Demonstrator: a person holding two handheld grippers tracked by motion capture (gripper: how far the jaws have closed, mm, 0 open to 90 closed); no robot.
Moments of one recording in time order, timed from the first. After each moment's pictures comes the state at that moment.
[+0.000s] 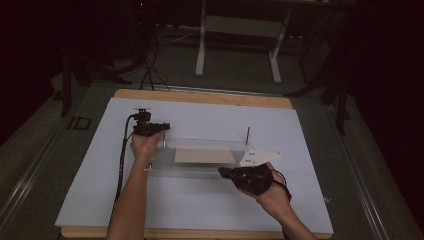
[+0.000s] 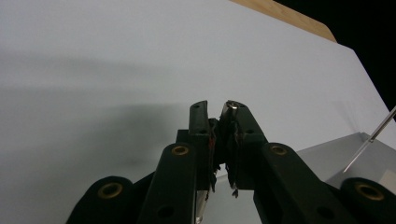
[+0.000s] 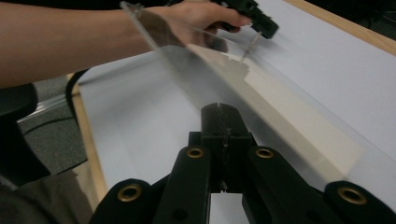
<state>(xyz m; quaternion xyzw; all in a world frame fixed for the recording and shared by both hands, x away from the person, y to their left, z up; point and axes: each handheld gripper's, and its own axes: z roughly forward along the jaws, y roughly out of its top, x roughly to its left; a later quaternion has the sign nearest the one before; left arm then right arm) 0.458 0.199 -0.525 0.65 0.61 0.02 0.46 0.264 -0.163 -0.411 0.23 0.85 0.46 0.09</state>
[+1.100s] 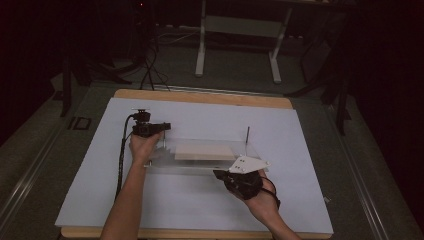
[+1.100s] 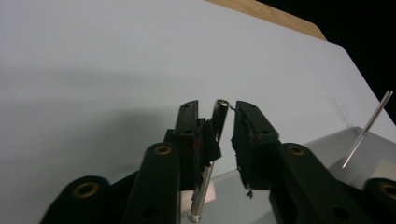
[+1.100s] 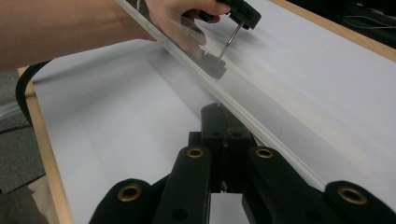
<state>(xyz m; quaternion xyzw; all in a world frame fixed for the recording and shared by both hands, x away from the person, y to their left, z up) 0.453 0.201 -0.524 0.66 0.58 0.03 0.47 0.263 -0.146 -0.439 0.25 0.84 0.45 0.14</state>
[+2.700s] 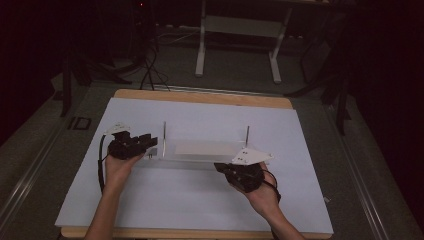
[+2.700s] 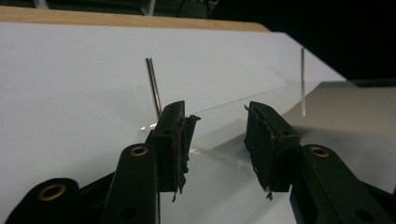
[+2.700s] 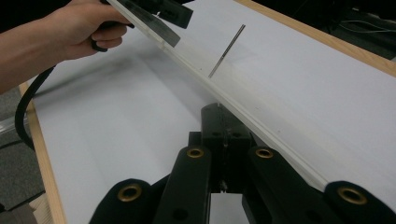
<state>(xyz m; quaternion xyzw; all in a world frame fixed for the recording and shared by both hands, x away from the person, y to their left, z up) 0.351 0.236 -0.494 0.71 0.47 0.12 0.52 0.274 -0.148 -0.426 0.26 0.83 0.47 0.14</state>
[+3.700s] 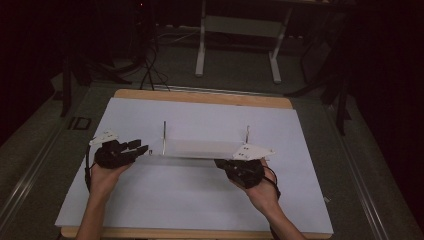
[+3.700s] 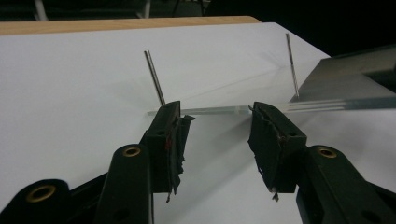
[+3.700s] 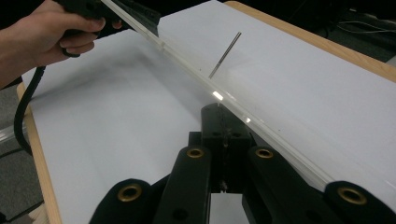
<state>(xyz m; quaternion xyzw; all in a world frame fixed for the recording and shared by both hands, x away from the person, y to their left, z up) 0.319 0.256 -0.486 0.72 0.43 0.13 0.52 0.281 -0.148 -0.420 0.27 0.83 0.47 0.14</state>
